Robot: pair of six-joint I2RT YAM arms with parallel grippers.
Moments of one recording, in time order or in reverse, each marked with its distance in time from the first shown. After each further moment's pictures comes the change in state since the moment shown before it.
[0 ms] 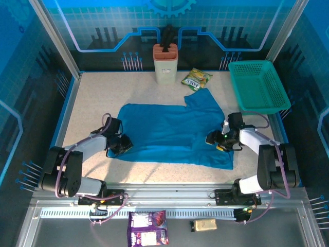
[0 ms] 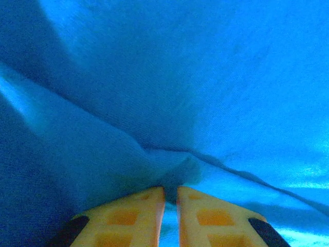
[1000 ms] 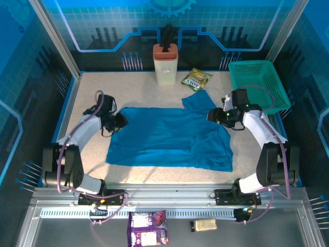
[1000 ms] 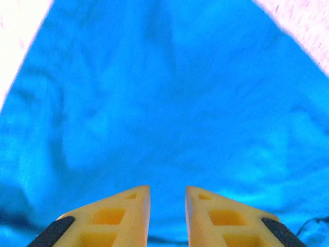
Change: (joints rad) left arm 0.111 0.124 0.443 -0.221 -0.033 0.180; right arm 0.000 0.070 0.408 -0.130 0.008 -0.129
